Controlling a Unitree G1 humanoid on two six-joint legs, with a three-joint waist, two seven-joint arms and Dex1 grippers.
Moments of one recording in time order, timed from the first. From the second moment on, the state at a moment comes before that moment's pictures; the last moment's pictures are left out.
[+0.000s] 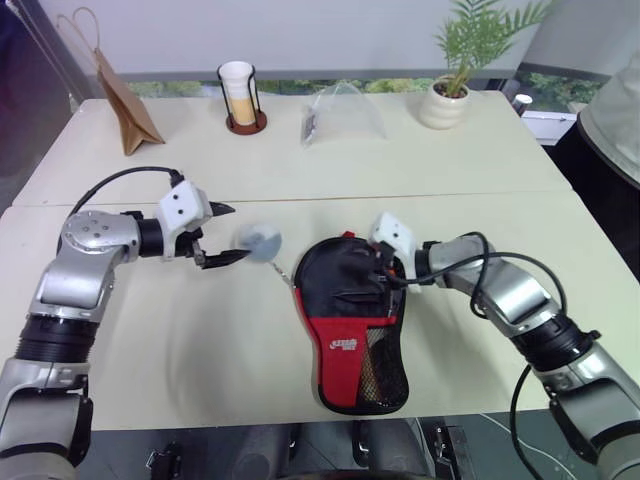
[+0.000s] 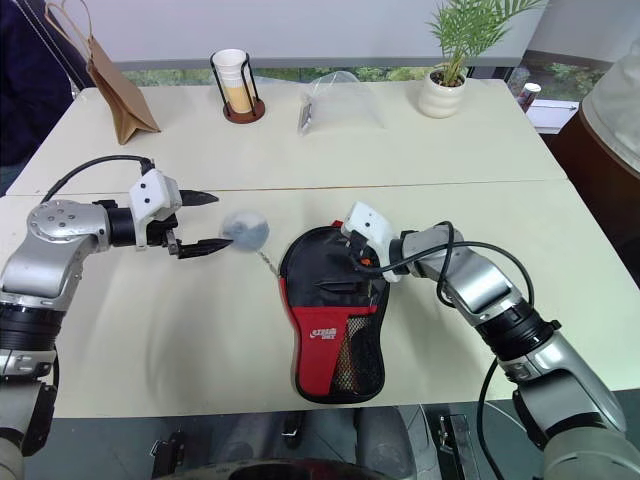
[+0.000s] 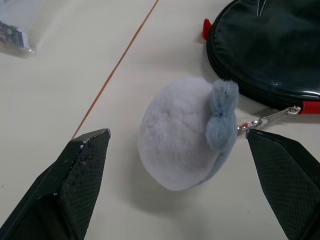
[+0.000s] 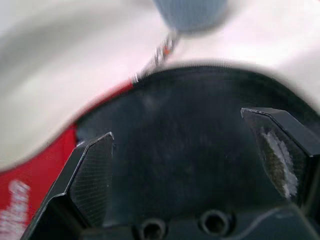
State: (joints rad) left arm -0.52 0.79 -0.02 0.13 -0.22 0.22 -1.13; right arm -0.58 -0.68 0.47 -0.03 0.34 0.47 0.92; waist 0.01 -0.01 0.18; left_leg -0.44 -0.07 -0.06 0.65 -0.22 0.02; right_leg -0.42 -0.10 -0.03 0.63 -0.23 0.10
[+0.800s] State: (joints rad) left arm -0.76 0.56 -0.18 0.66 -0.03 -0.08 -1.11; right arm -0.56 -0.60 0.41 0.00 0.20 0.49 1.00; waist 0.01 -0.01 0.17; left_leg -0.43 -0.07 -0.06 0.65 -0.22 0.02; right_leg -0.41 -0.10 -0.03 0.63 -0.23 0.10
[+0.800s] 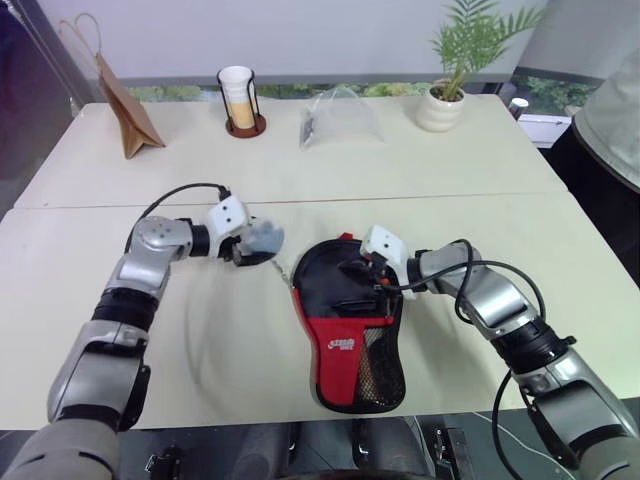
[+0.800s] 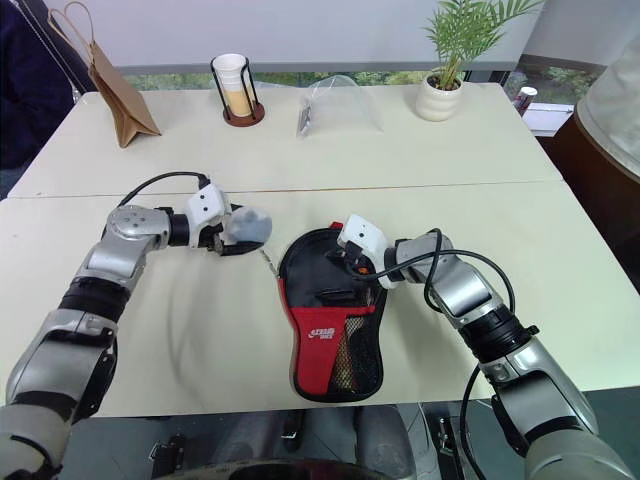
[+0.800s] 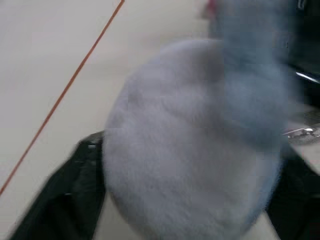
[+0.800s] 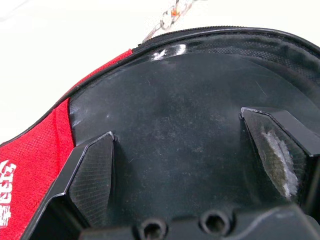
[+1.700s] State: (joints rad) left arm -1.31 0.01 -0.18 1.38 0.22 -0.24 -0.65; right arm -0.44 -0.59 0.38 -0.24 0.16 0.69 0.89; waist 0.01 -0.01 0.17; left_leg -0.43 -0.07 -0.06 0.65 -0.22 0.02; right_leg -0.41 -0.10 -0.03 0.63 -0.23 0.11
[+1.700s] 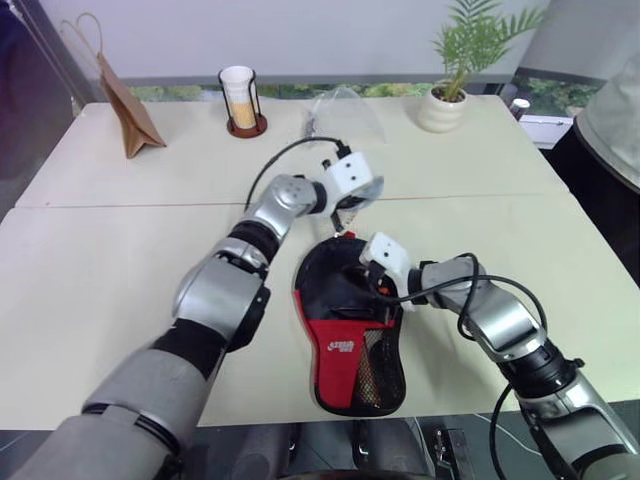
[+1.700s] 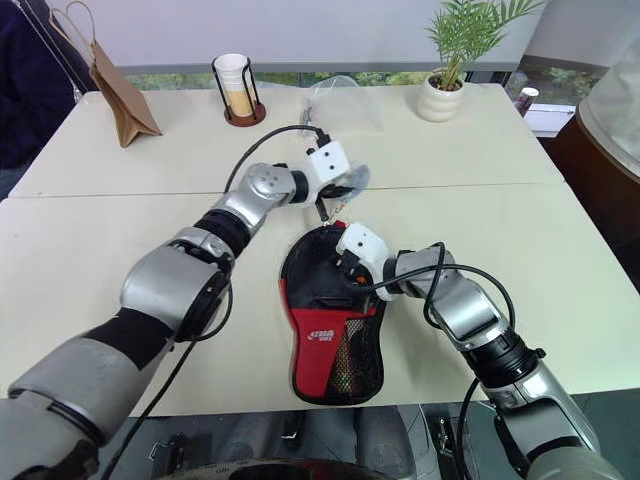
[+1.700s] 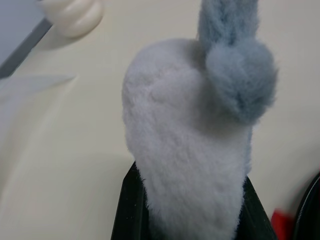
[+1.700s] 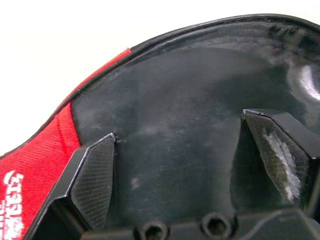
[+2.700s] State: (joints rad) left arm -1.33 -0.09 0.02 1.37 0.12 -0.14 -0.87; right arm -0.41 -0.58 0.39 -0.29 0.16 0.73 0.87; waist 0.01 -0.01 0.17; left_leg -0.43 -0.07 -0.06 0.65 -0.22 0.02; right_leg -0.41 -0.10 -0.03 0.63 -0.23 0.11
